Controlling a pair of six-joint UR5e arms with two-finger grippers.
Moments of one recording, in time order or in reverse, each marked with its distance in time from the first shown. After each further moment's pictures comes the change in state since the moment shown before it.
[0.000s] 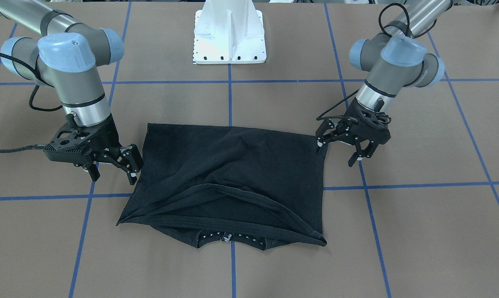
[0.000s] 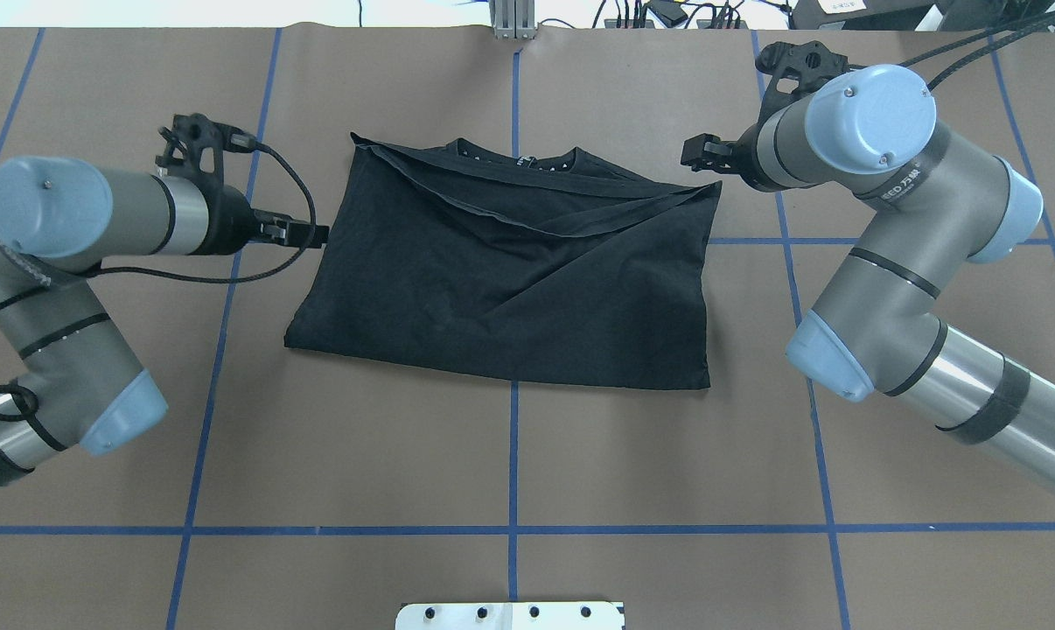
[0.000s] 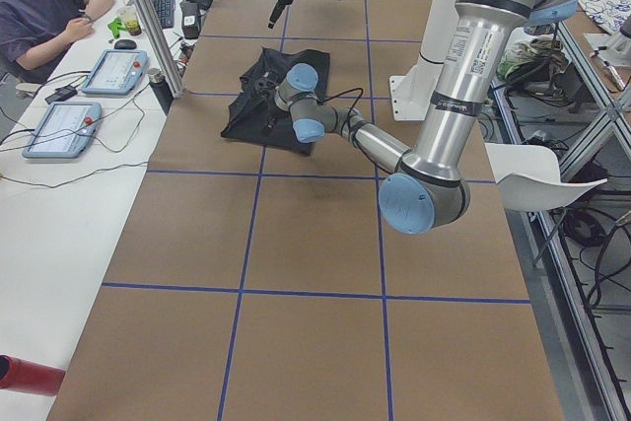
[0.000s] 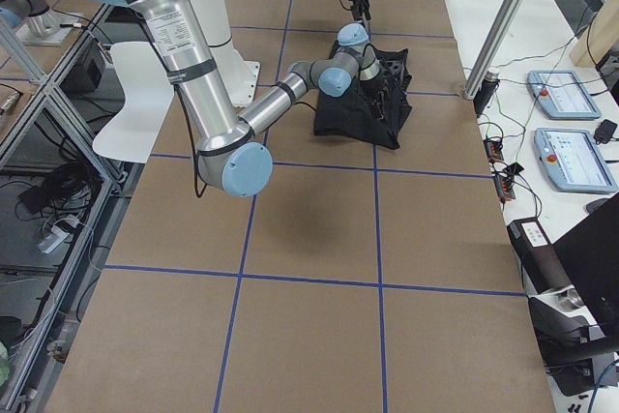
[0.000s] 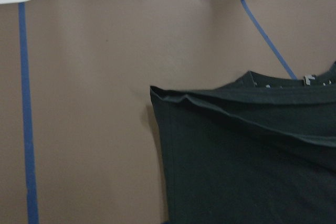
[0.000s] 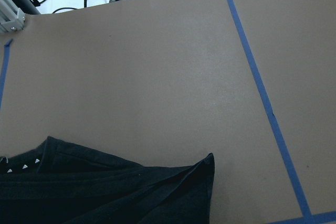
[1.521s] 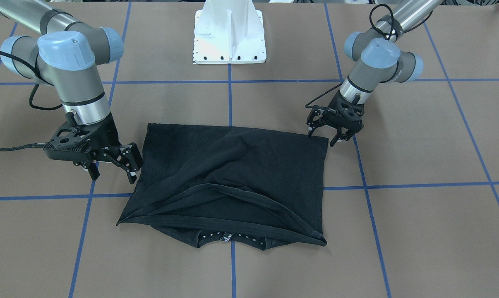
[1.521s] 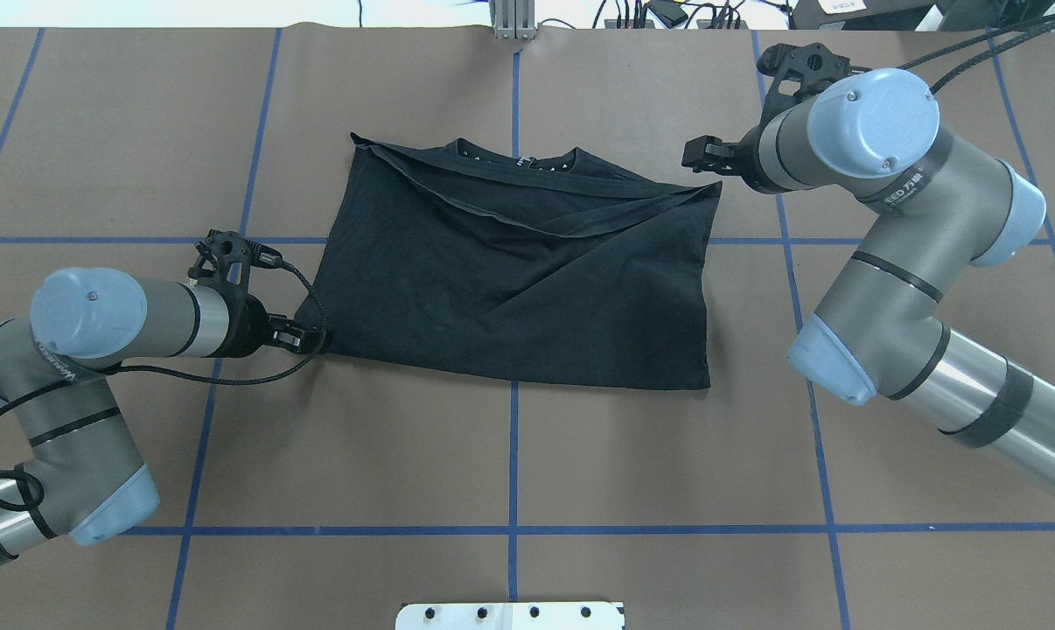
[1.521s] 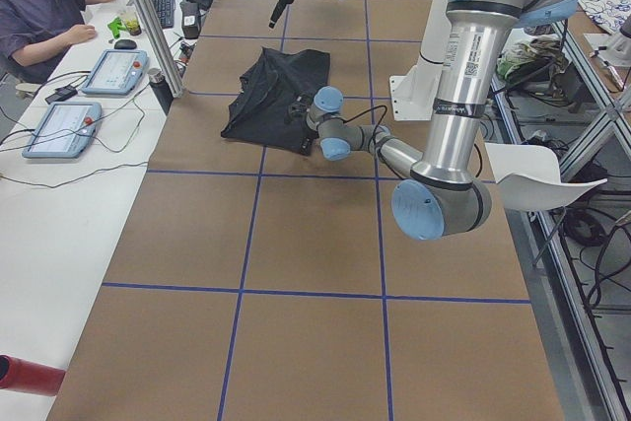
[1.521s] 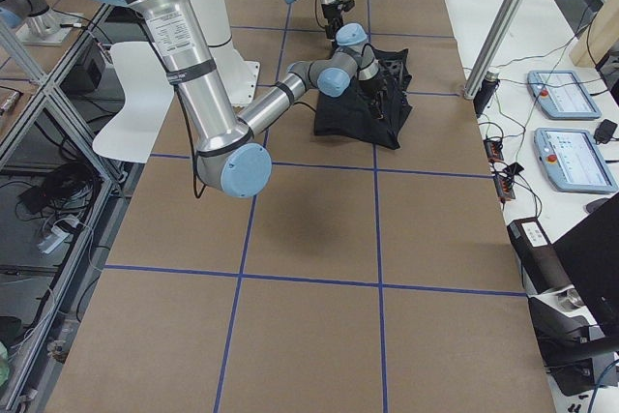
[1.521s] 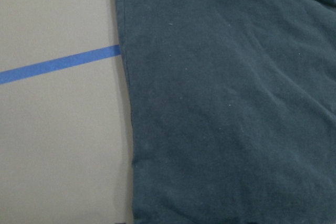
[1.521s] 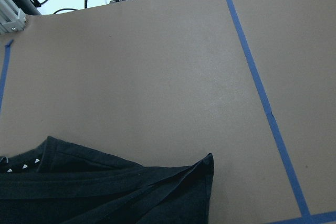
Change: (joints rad) left arm 0.136 0.088 0.014 -0.040 0.002 -0.008; right arm -0.002 -0.004 0.004 0.002 -0.007 0.000
